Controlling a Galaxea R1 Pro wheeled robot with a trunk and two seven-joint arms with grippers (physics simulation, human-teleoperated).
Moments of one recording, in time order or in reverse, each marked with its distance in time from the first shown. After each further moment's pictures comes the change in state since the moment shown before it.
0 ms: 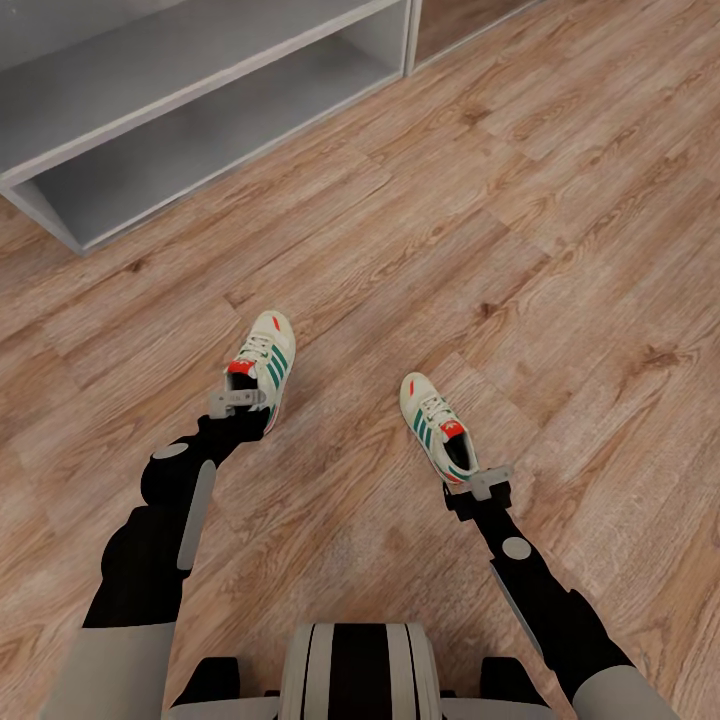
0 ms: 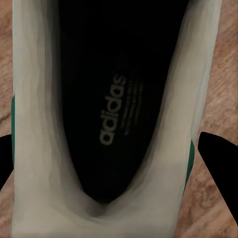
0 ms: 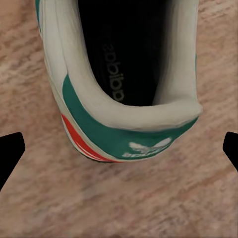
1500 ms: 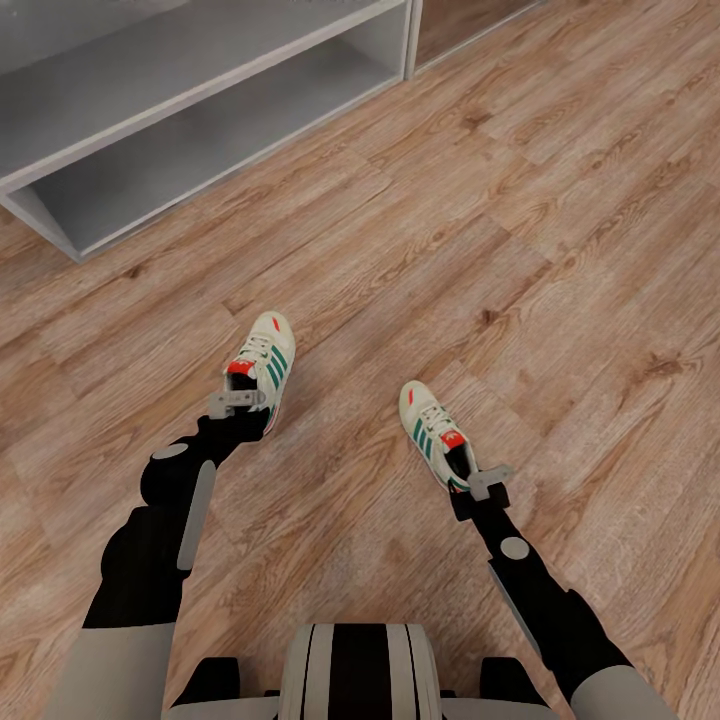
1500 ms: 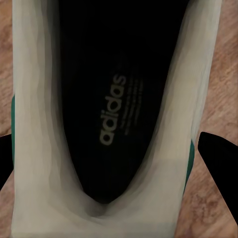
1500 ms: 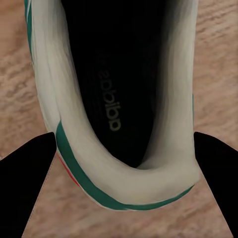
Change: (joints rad) left arm 0.001 0.000 0.002 0.000 -0.002 0.000 0.000; right arm 0.000 0.005 0.003 -0.001 -0.002 0.001 0.000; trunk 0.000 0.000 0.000
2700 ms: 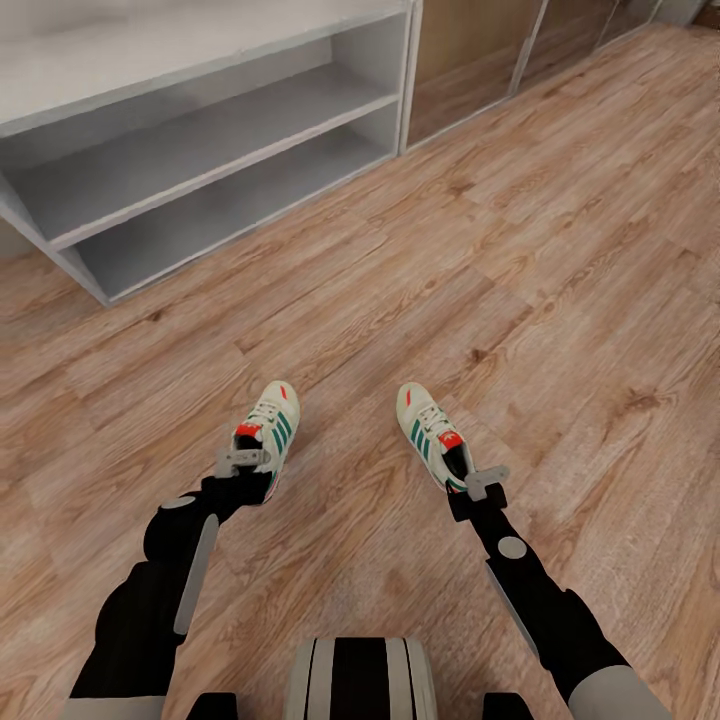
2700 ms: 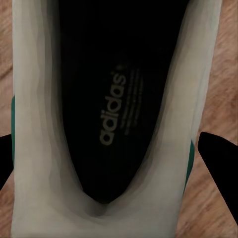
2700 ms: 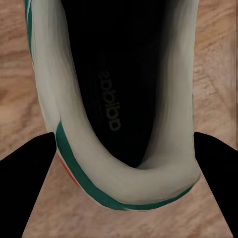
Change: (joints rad) left arm 0.170 -0.003 -0.008 0.008 -0.009 0.091 0.012; right arm 0.000 0.005 0.007 -0.005 -0.004 0.016 -0.001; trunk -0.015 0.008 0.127
